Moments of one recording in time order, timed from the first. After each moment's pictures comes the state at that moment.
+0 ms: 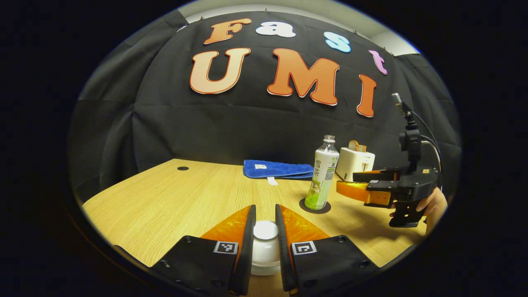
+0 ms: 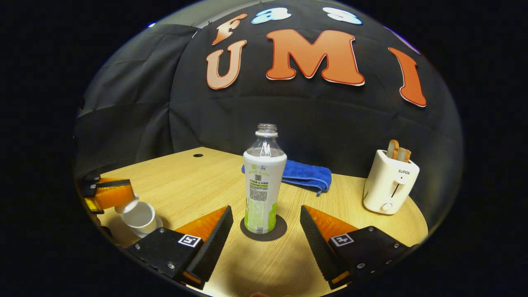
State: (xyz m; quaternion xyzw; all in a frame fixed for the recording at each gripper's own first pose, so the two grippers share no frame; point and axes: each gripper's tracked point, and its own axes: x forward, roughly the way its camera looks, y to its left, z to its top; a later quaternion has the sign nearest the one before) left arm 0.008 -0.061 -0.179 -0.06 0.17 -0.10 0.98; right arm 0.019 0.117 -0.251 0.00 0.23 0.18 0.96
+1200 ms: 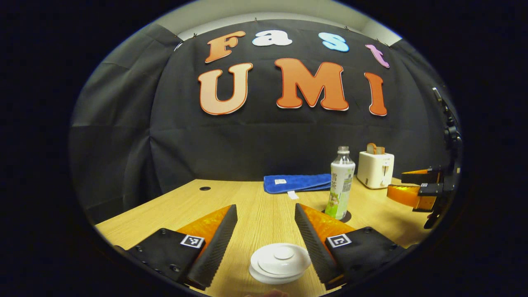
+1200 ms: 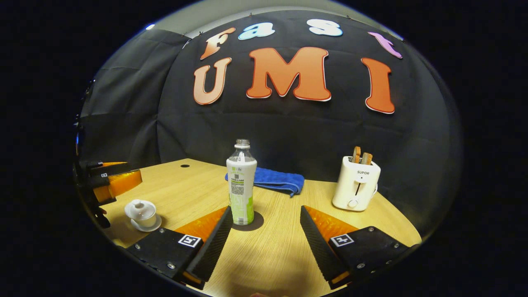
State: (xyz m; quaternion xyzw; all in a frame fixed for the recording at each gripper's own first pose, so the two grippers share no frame) left arm 0.021 -0.039 -0.117 -0.01 0.10 -0.02 0.99; right arm -0.018 0.061 -0.211 0.00 0.18 0.10 0.98
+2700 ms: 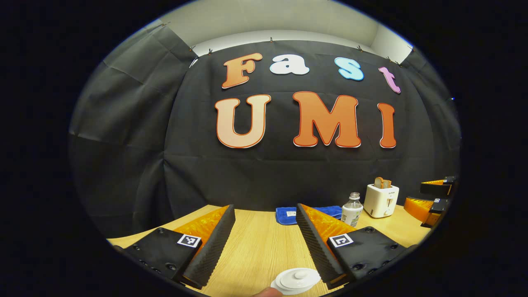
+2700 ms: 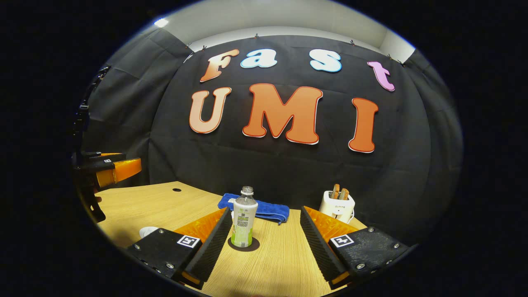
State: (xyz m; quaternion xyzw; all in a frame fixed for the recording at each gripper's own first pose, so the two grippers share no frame) left arm 0.022 0.011 -0.030 -0.01 0.02 0.01 1.00; right arm -0.040 0.074 -0.119 -0.03 0.08 0.05 0.99
